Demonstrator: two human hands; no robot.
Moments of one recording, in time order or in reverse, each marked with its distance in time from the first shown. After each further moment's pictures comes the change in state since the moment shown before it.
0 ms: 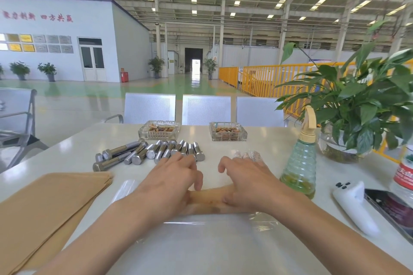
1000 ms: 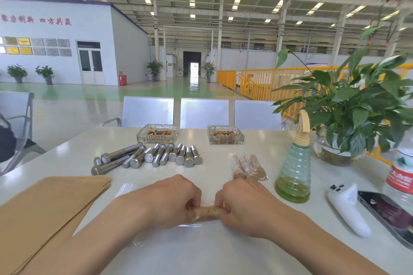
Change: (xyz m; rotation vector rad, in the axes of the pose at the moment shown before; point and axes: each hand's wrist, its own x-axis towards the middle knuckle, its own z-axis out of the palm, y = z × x) left_hand 0.003 0.001 -0.001 -0.218 -0.361 -0.014; right_hand -0.031 0.002 0.009 -0.090 0.035 -0.256
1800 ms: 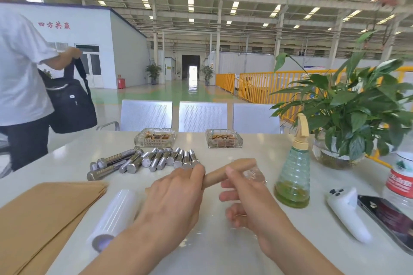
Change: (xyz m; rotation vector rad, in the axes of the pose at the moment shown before) left_hand -0.018 0.053 0.005 0.240 0.699 -0.137; right_hand -0.011 -0.021 -0.010 1.546 0.328 0.735
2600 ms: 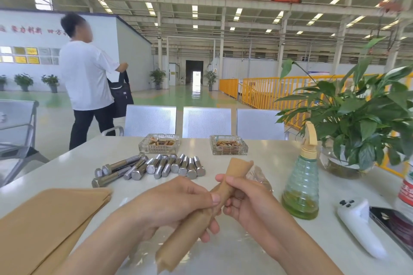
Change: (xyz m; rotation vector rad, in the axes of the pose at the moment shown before) left_hand 0.021 -0.032 -0.013 -1.241 -0.780 -0.379; right_hand 0.023 -0.001 0.002 0.350 -0.318 -0.039
